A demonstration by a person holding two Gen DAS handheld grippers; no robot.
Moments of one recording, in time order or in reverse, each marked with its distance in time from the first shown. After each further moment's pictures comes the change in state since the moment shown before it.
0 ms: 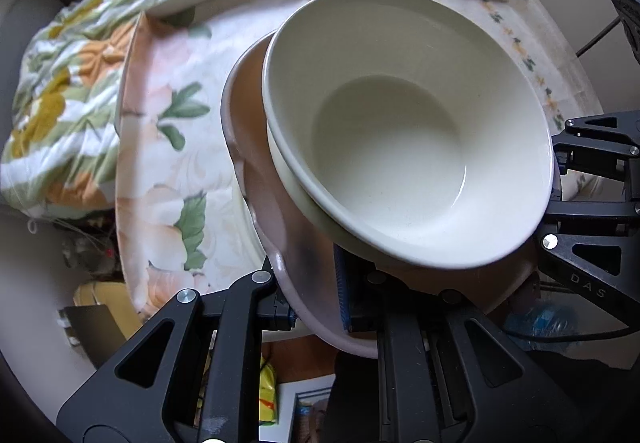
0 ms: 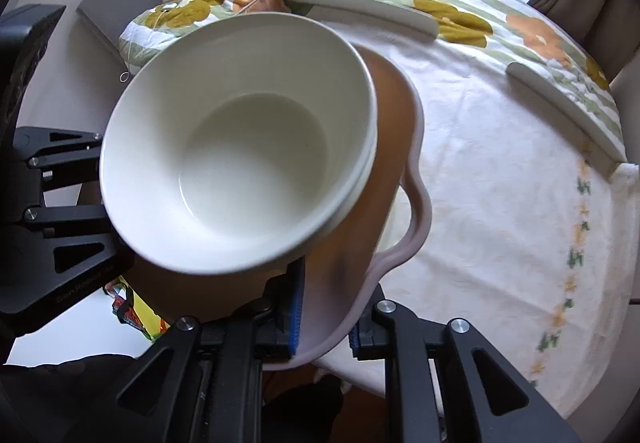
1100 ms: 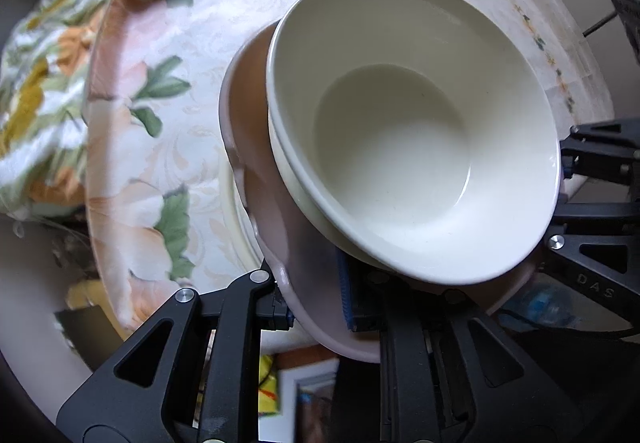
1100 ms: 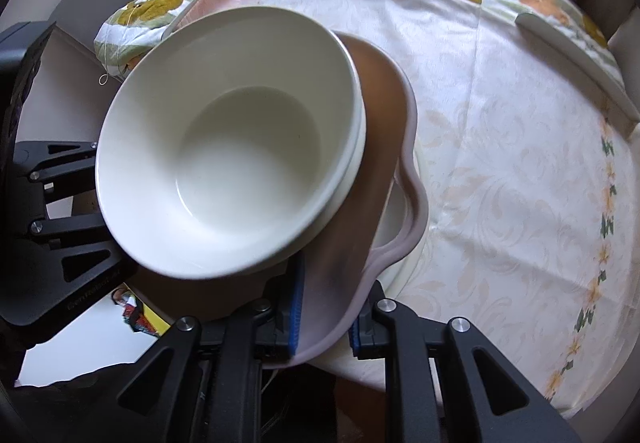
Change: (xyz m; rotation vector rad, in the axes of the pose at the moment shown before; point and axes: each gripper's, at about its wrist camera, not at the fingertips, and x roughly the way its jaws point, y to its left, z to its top) left arm 0.035 0.006 0.014 0.010 0.103 -0.062; right arm 0.031 -0.003 0.003 0.120 0.111 0.037
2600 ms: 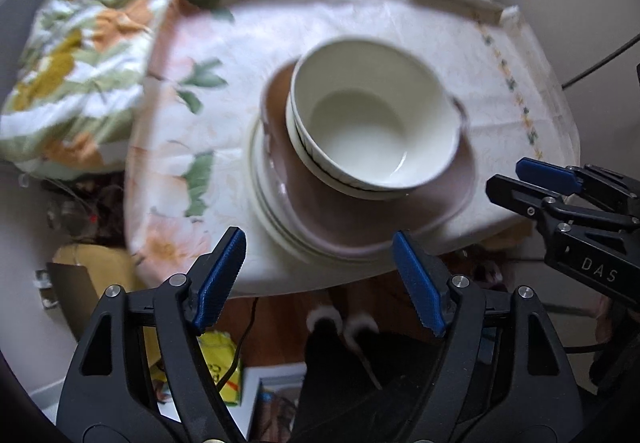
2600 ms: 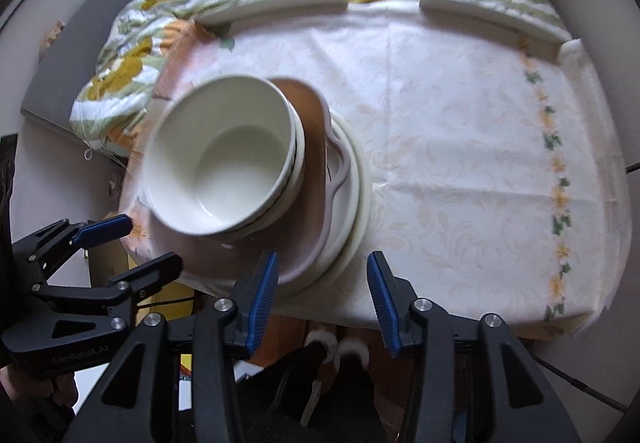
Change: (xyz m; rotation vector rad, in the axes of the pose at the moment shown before) left arm -0.096 -0.027 -0.044 -0.137 -0.151 0.026; right arm -0.082 -0.003 -0.044 0.241 -0.166 -0.054
